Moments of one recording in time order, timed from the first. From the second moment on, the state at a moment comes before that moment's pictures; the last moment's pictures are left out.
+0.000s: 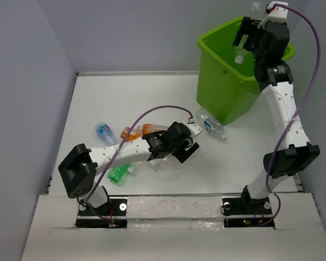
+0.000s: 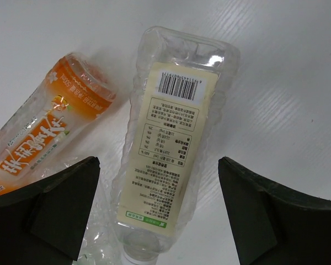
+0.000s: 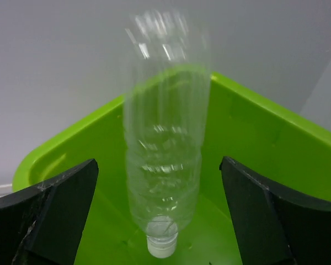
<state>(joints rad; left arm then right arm) -1.07 1.52 1.11 -0.38 -0.23 -0.06 0.14 1.66 2.01 -0.28 0.23 0.08</state>
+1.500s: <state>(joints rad) -0.96 1.35 1.34 -0.29 -0.14 -0.10 0.14 1.07 0.70 -0.20 -0.13 0.37</state>
